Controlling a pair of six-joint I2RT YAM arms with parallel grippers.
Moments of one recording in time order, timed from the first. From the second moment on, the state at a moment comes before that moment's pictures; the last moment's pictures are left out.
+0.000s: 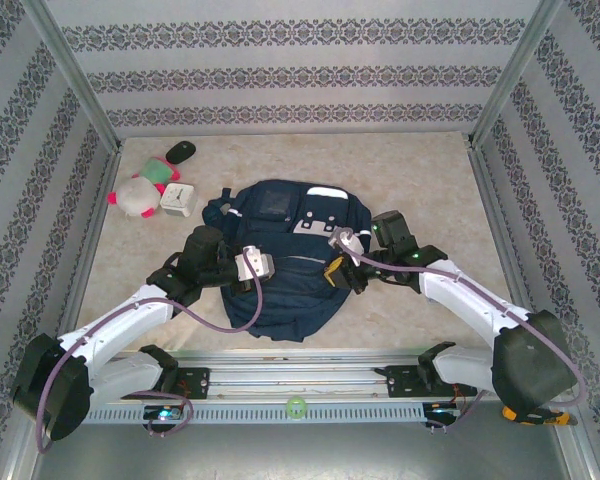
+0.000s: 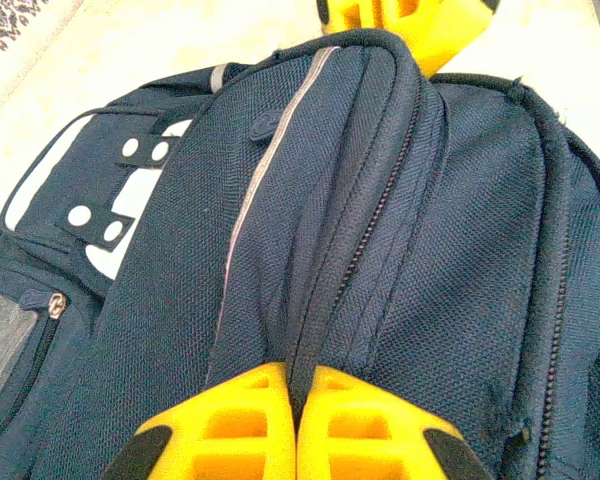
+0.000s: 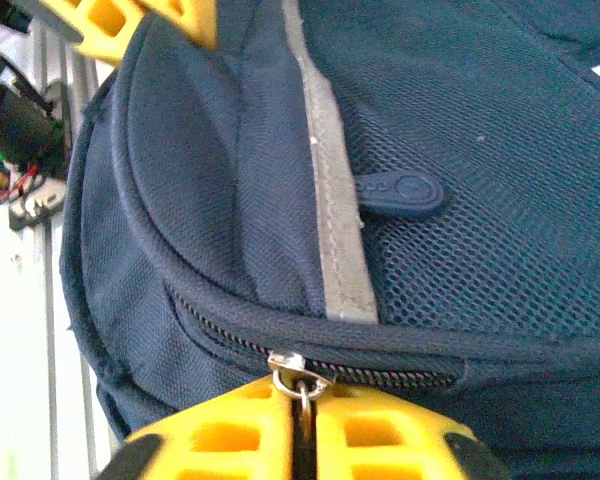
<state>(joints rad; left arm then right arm) -0.50 1.07 0.58 -0.10 0.53 0.67 0.44 1.21 0.71 -0.39 -0.77 -0.28</state>
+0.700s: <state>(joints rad) -0.70 1.27 0.71 -0.05 0.07 0.38 0.67 1.14 0.73 -0.38 -0.48 0.11</state>
